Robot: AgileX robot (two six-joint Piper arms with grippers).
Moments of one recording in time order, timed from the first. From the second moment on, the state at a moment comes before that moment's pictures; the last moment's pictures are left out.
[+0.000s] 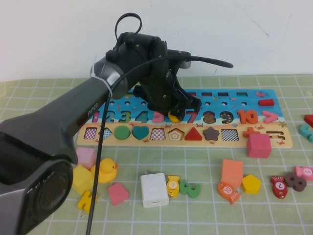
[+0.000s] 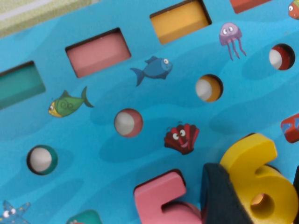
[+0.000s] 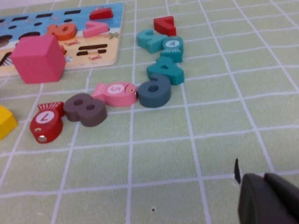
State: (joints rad) right arm -0.05 -0.02 0.02 0.07 0.42 0.01; left arm -0.51 2.28 -2.16 -0.10 1.05 -0.11
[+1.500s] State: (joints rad) right arm -0.05 -0.02 0.02 0.07 0.42 0.01; left arm -0.57 2.31 -2.33 0.00 1.12 -0.10
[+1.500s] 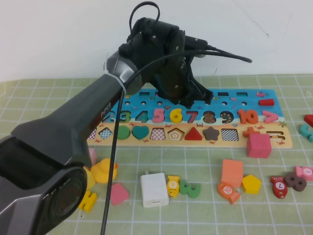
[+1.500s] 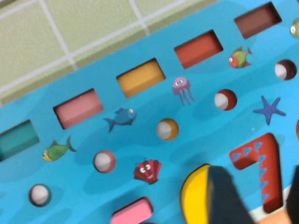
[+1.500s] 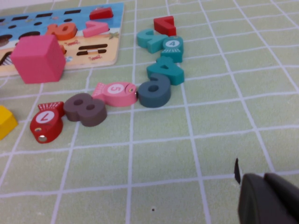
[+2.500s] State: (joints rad) right arm -0.05 -0.02 0.02 0.07 0.42 0.01; left arm -0.86 1.63 -2.54 0.33 1.31 0.14
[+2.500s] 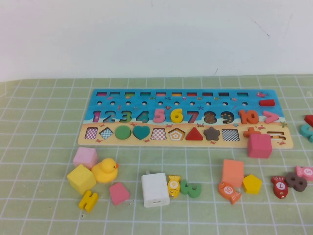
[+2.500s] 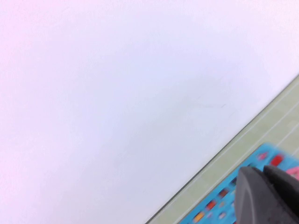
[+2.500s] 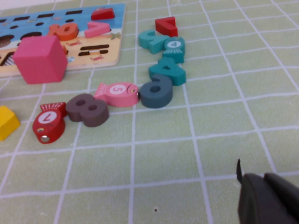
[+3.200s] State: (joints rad) right arm -0.05 -0.02 0.02 0.07 0.42 0.00; left arm -0.93 1.03 -1.55 0.53 1.15 -0.18
